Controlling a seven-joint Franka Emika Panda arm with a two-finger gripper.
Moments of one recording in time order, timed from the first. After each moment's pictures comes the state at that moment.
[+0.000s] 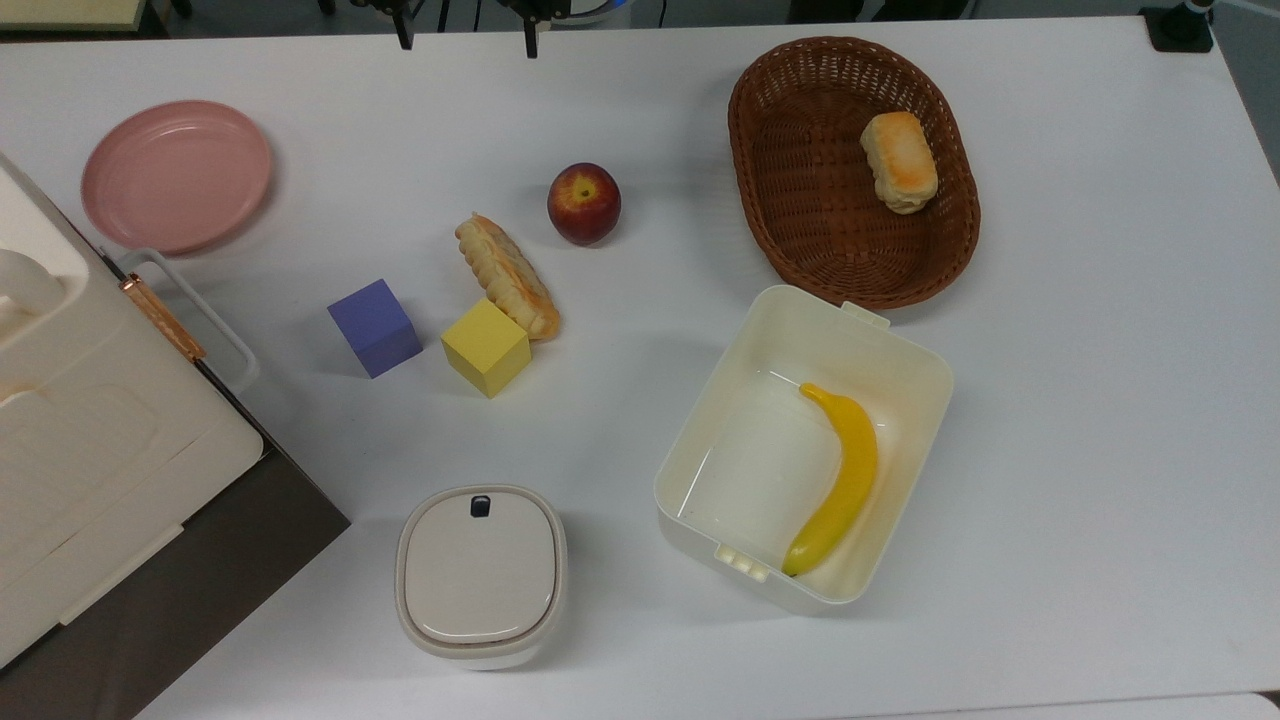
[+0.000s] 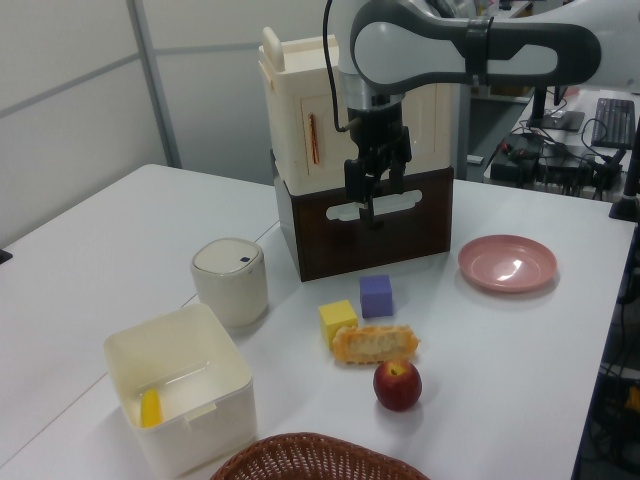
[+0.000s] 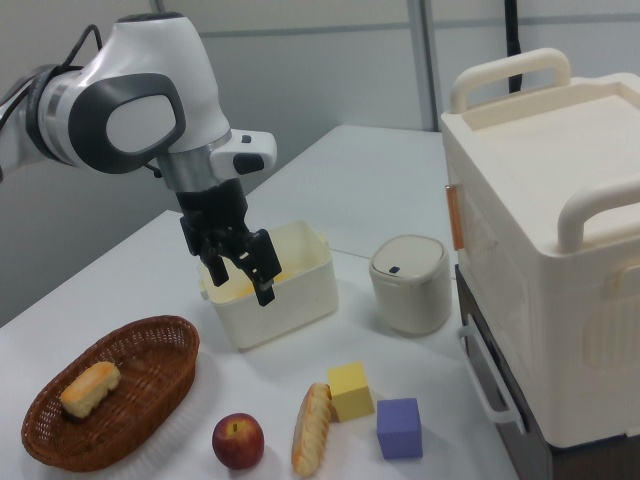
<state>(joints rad) -0.13 0.06 0.09 -1.52 -0.05 1.54 0.00</state>
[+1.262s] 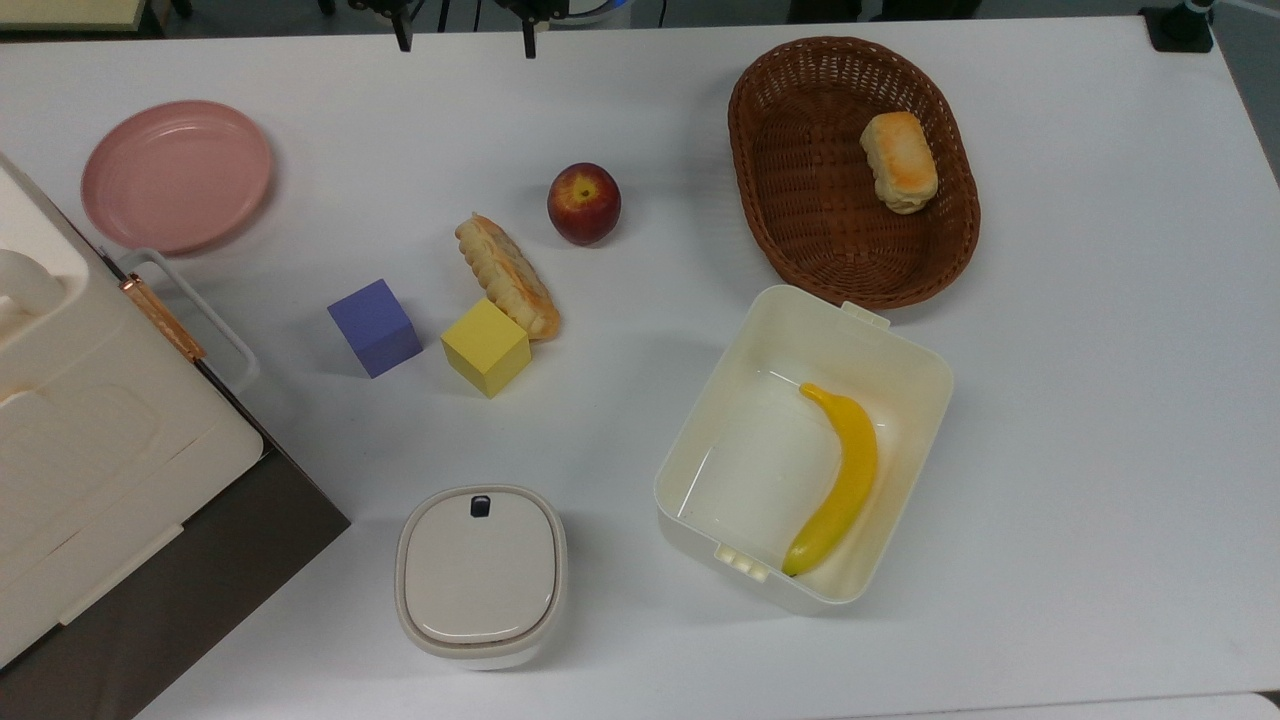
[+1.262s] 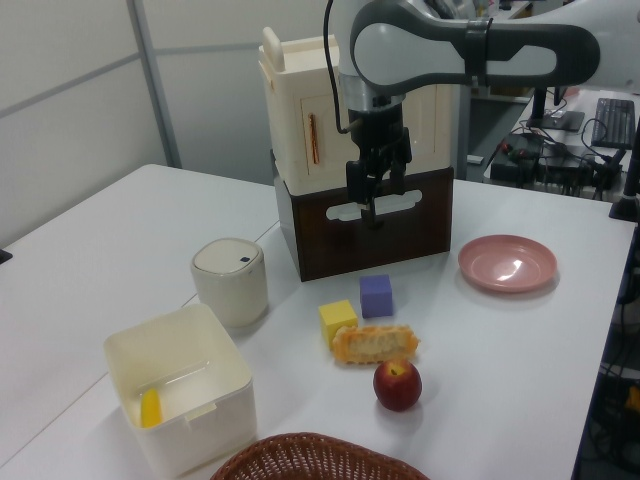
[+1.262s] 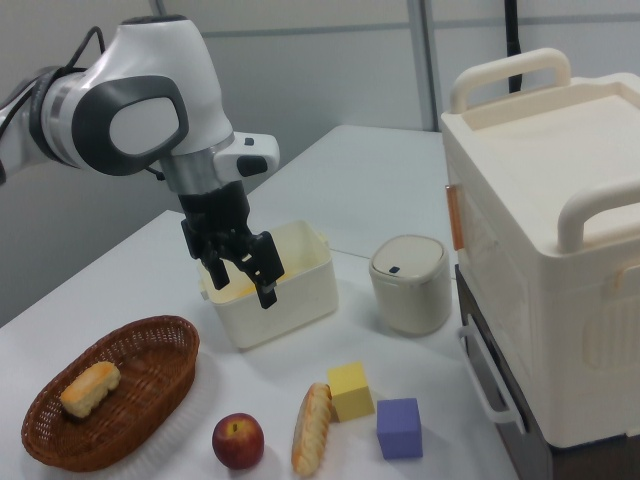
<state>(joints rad) -0.13 0.06 0.09 -1.52 -0.05 1.54 -0.02</state>
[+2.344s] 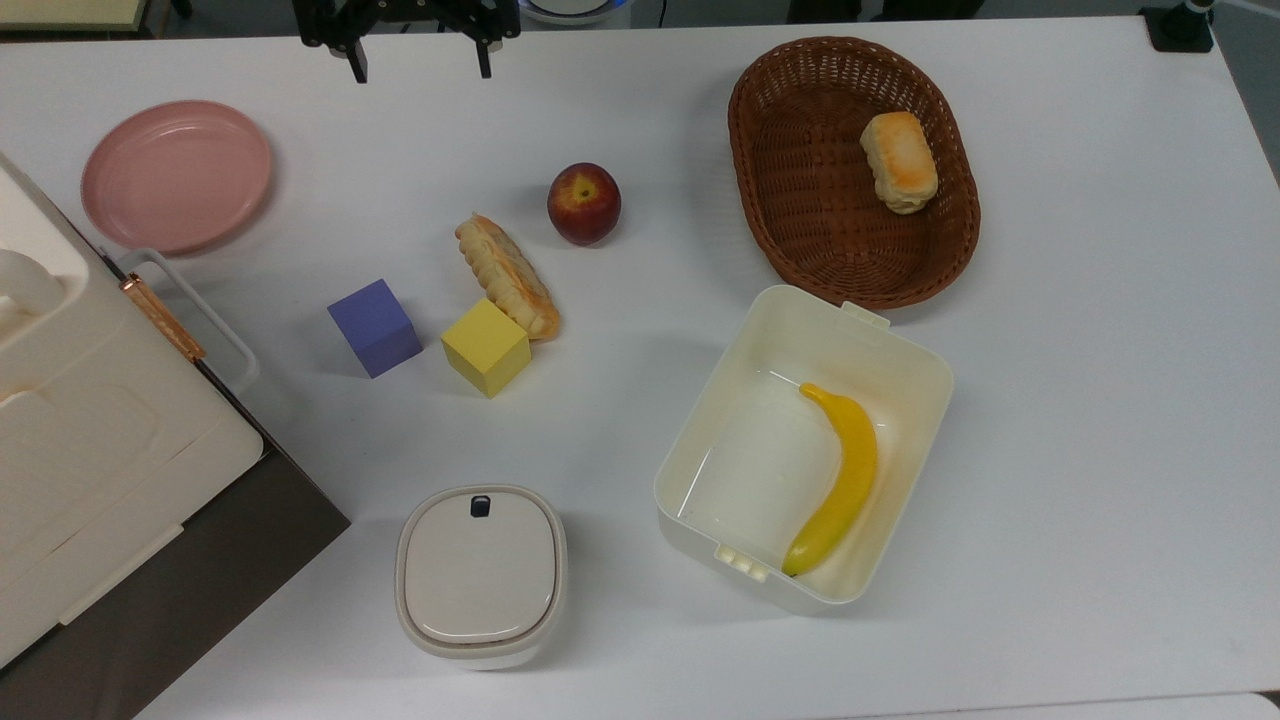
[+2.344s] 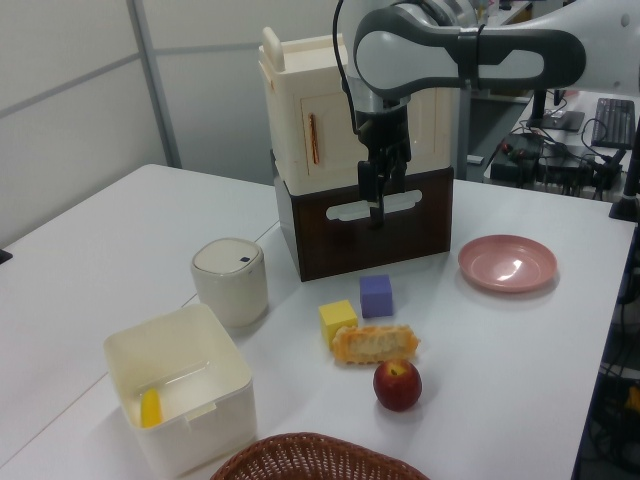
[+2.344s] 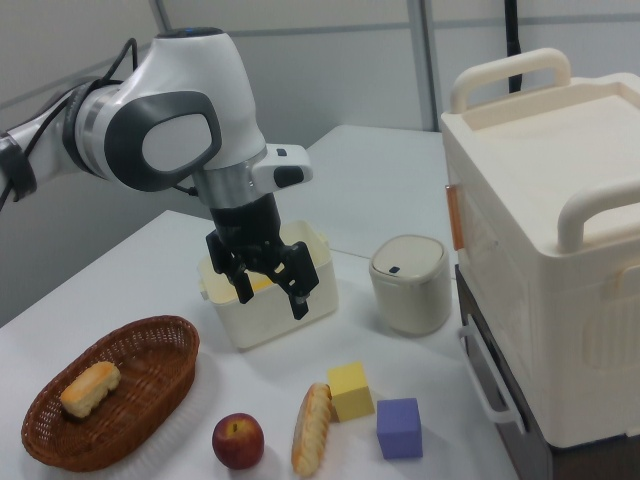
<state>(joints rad) -0.17 0.10 0.08 -1.52 -0.05 1.58 -0.19</state>
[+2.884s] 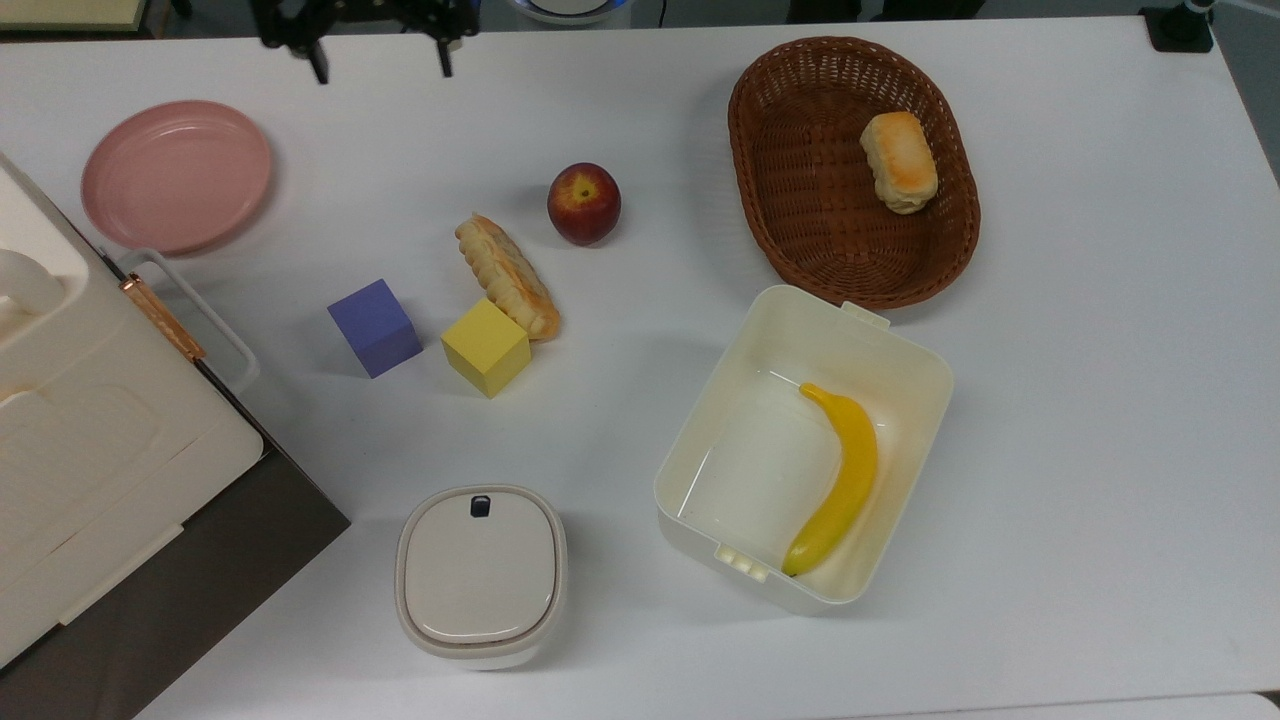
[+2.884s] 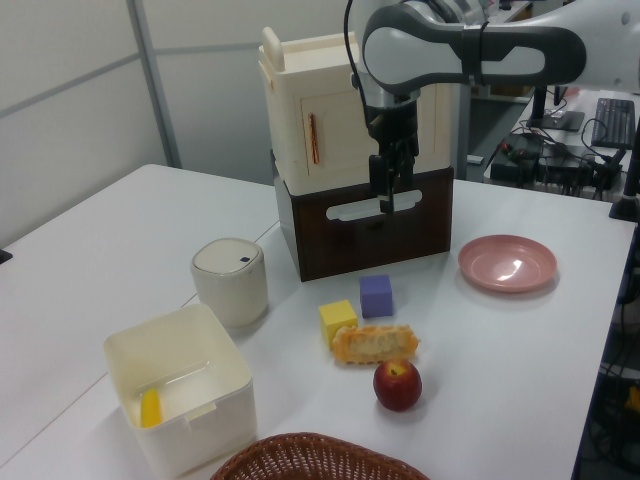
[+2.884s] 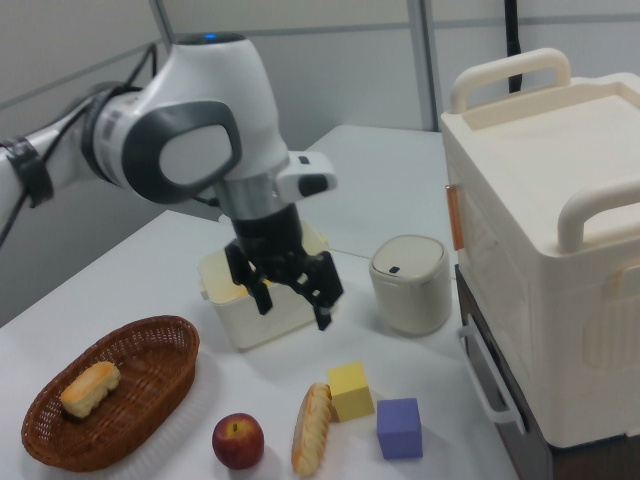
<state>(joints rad) -0.23 0.10 0.07 -1.52 -0.05 1.60 -0.28</state>
